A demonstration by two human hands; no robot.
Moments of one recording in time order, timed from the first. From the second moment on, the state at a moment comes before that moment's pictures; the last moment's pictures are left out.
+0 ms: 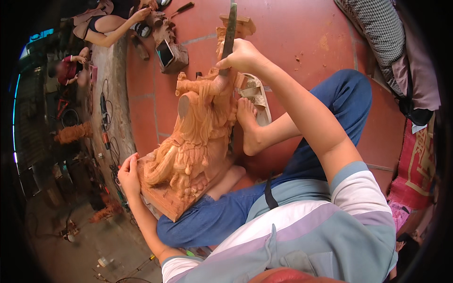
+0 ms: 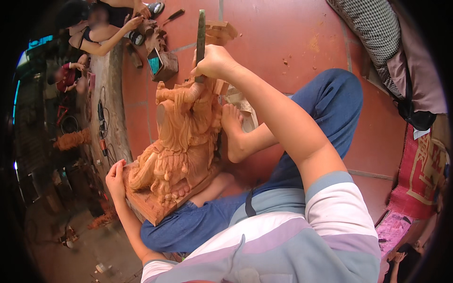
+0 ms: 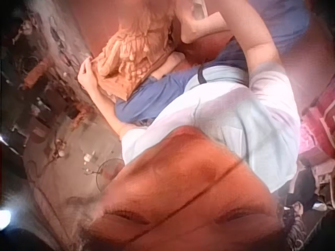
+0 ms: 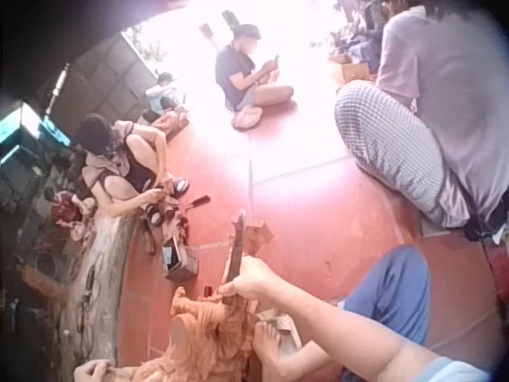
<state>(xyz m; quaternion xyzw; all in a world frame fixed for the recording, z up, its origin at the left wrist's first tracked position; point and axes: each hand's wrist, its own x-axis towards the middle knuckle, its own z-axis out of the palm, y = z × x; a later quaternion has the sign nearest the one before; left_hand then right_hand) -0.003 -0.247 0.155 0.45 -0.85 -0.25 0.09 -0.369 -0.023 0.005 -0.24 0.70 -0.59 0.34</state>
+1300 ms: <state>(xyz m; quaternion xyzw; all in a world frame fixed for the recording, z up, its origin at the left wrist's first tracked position) -0.001 -0.245 0.159 0.46 -0.85 -0.24 0.09 -0.397 -0.059 0.006 -0.33 0.70 -0.49 0.40</state>
